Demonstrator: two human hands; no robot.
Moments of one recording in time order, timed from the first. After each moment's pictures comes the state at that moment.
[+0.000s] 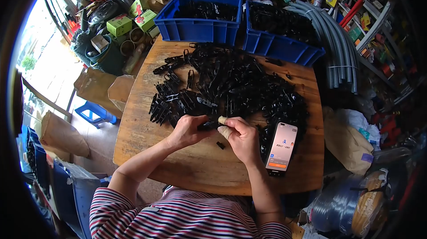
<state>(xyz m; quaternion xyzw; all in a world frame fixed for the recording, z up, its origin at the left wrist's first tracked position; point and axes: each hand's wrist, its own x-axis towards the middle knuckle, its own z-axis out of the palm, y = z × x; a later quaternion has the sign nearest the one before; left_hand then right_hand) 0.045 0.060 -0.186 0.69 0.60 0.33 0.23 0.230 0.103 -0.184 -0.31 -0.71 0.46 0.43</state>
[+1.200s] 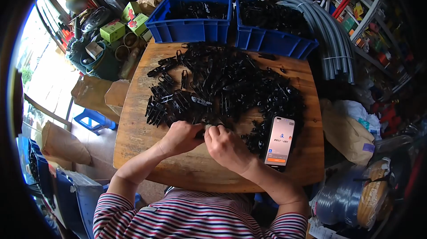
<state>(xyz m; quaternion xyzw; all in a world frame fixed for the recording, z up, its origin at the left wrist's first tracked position) 0.048 0.049 -0.178 0.77 0.59 0.19 0.15 0.226 0.087 -0.154 -0.17 -0.97 -0.07 0.18</state>
